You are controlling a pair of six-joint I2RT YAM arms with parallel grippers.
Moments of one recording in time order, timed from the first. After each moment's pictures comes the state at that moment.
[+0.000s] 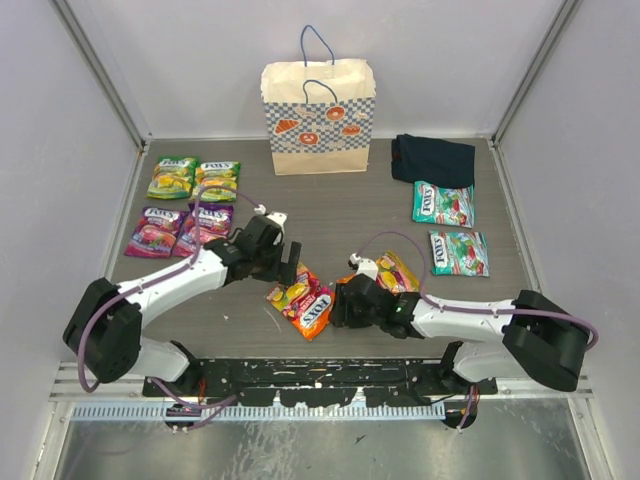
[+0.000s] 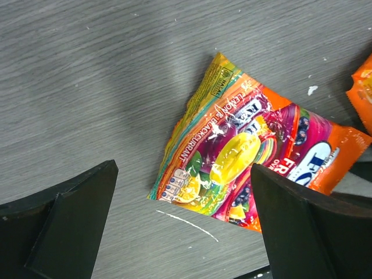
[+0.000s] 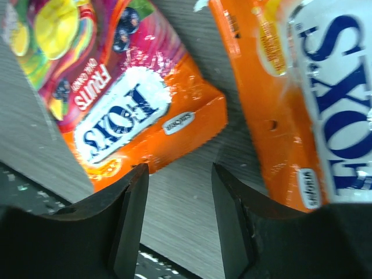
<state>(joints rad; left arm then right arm) -0.69 1.37 0.86 -0.43 -0.07 -0.42 1.03 1.26 0.49 -0.10 0.18 0.88</state>
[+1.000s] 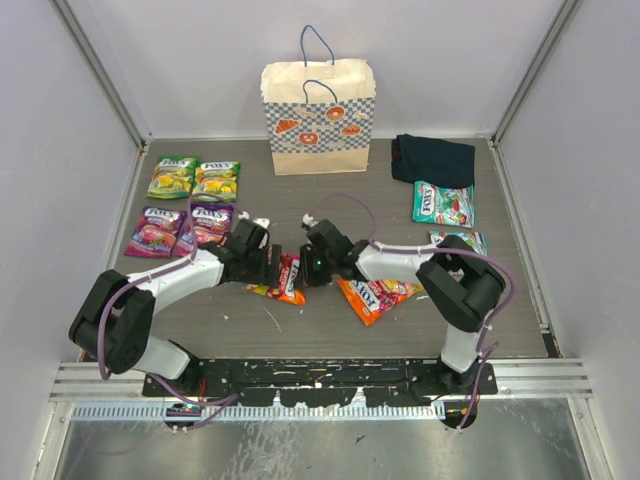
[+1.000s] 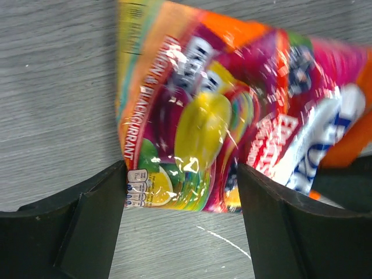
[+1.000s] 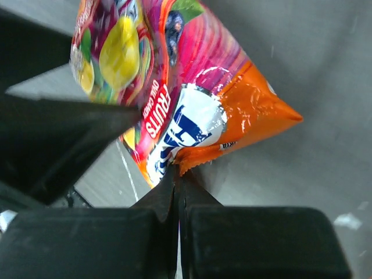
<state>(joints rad) -0.56 1.44 0.76 -0.36 -0.03 -0.41 0.86 1.74 0.89 0.04 -0.23 0.80</state>
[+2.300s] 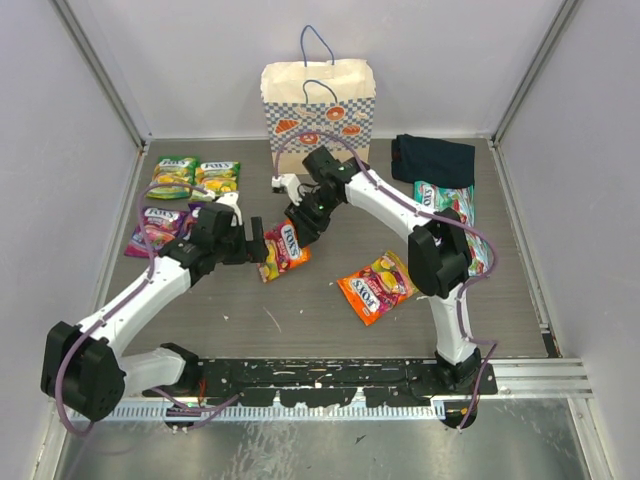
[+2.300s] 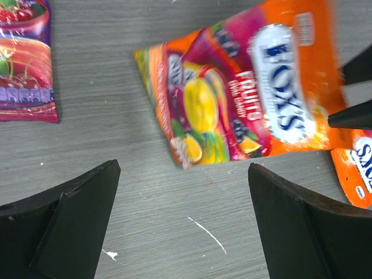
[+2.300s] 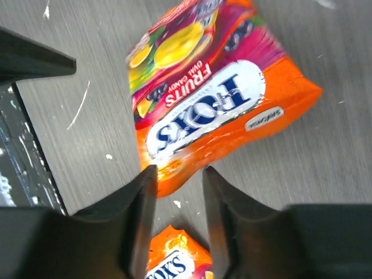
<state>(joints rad) -0.44 1.17 0.81 -0.44 -0.03 -0.43 0.64 2.08 1.81 -0.89 -0.58 -0.35</state>
